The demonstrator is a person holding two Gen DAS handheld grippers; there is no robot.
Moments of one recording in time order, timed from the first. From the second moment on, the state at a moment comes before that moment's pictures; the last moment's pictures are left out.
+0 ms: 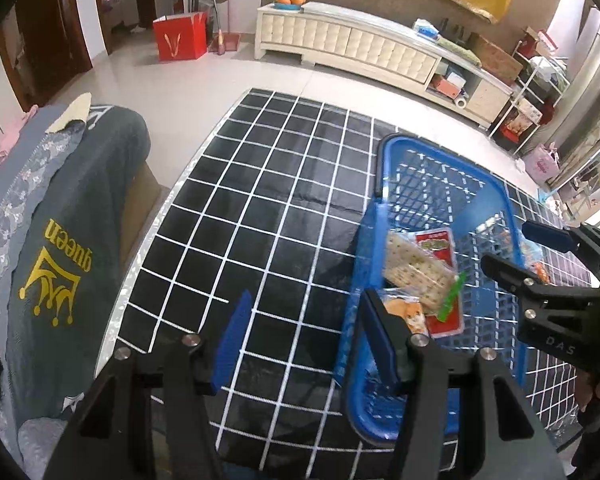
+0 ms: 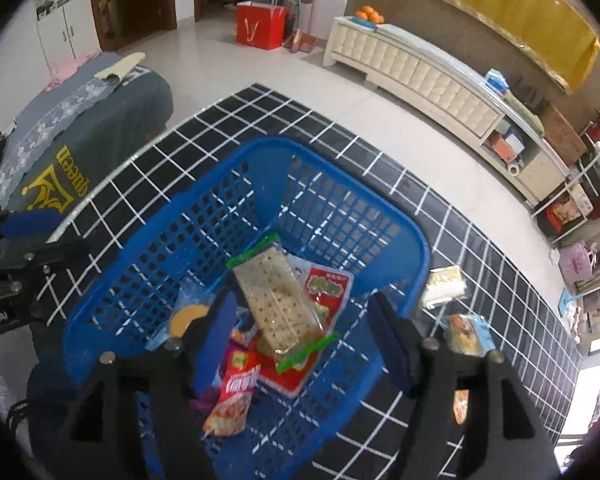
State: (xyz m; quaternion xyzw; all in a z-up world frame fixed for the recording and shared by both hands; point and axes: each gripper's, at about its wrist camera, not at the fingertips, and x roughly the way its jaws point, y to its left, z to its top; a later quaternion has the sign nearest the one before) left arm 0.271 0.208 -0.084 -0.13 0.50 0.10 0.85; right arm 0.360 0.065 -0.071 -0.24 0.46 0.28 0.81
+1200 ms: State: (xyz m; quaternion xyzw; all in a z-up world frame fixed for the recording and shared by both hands) left arm 0.261 -0.033 -0.035 -0.02 0.49 -0.03 0.87; right arm 0.291 -0.197 -0.008 -0.08 0.42 0.17 0.89
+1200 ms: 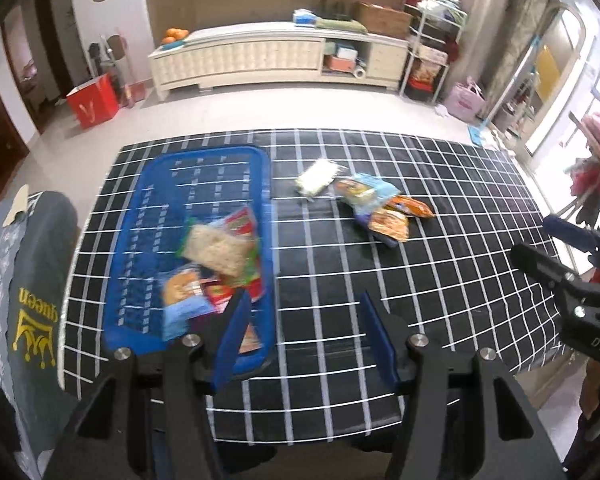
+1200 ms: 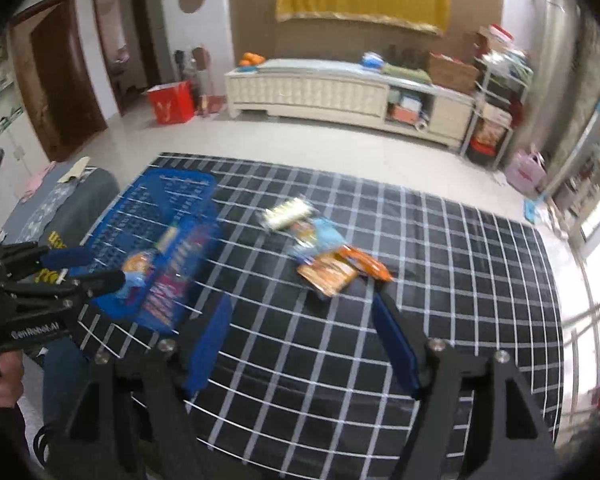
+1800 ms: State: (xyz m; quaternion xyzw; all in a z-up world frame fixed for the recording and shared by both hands) left arm 0.332 -0.104 -0.097 -0.01 0.53 -0.05 0.84; right arm 0.353 -0.278 -0.078 -0.01 0.48 0.14 0.87
